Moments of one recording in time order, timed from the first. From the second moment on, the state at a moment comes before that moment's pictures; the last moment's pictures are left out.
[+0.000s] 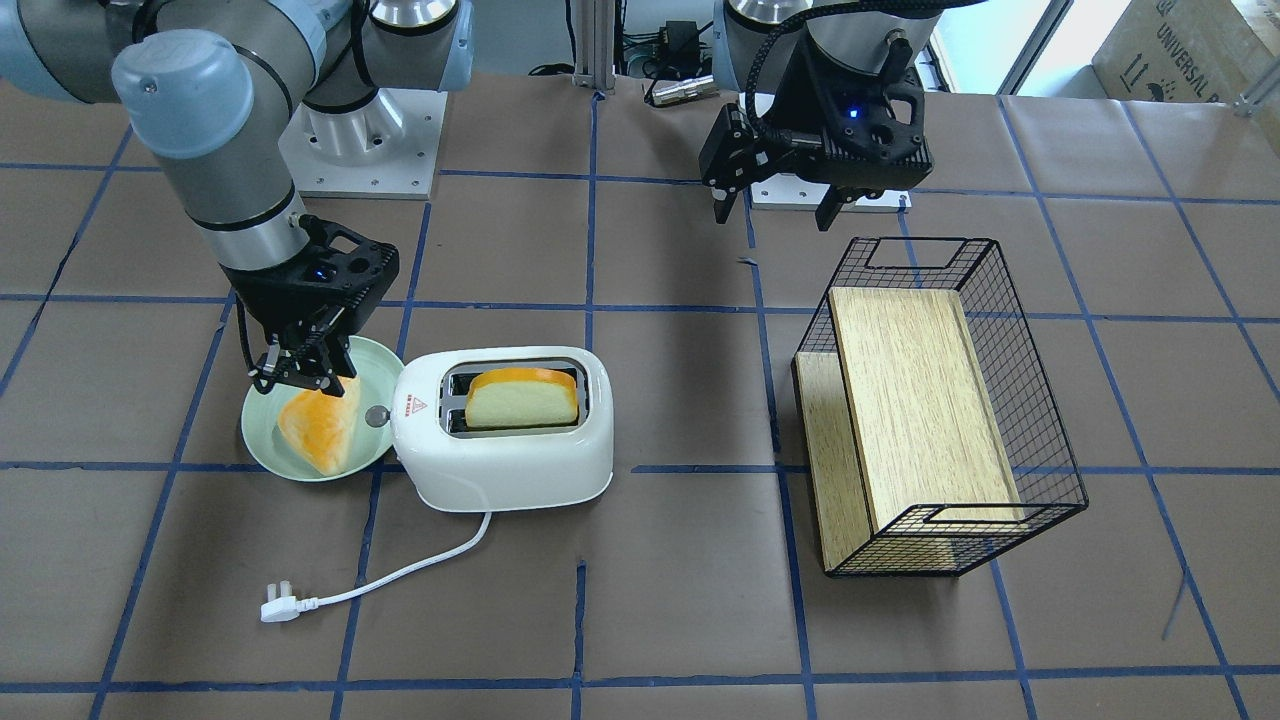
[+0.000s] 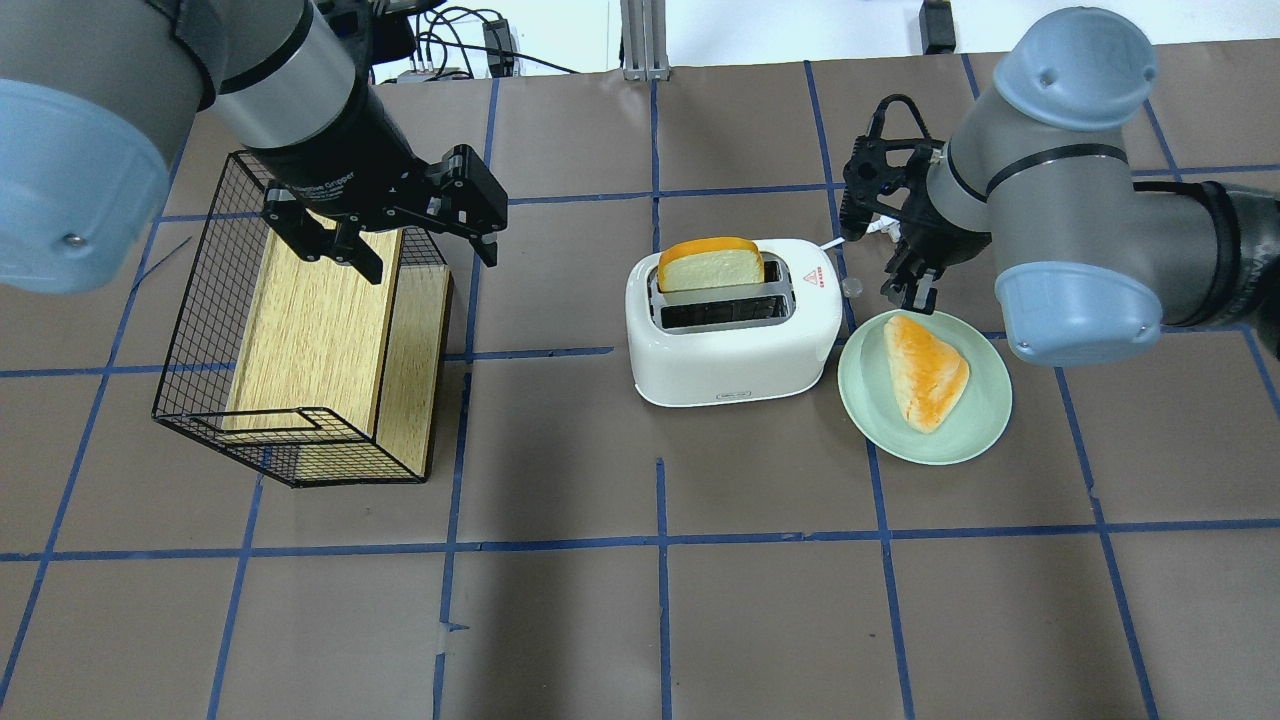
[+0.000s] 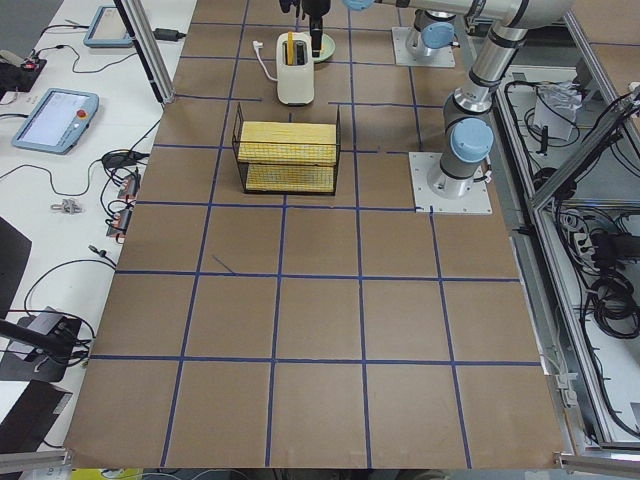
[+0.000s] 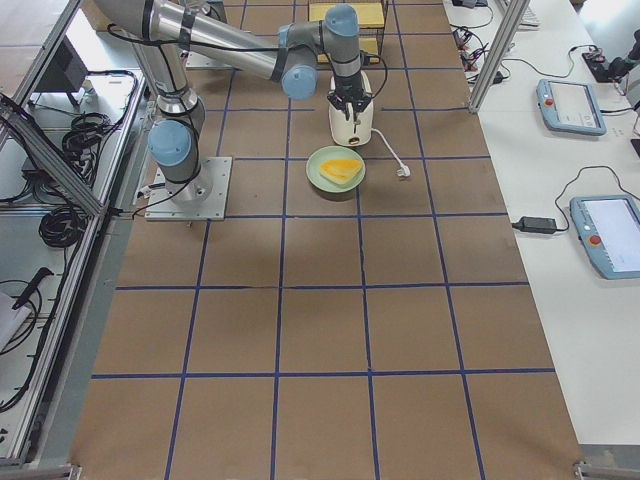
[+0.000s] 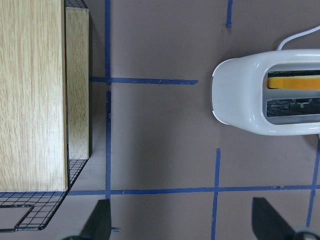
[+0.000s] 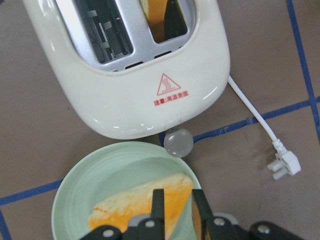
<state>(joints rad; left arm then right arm) -1.68 -1.54 -1.56 -1.59 1.45 -0.16 1.54 -1.50 1.92 -2.17 -1.50 -1.37</state>
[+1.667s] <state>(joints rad) -1.68 -1.54 -1.56 -1.59 1.45 -0.16 1.54 -1.36 1.91 -2.22 -1.43 -1.59</state>
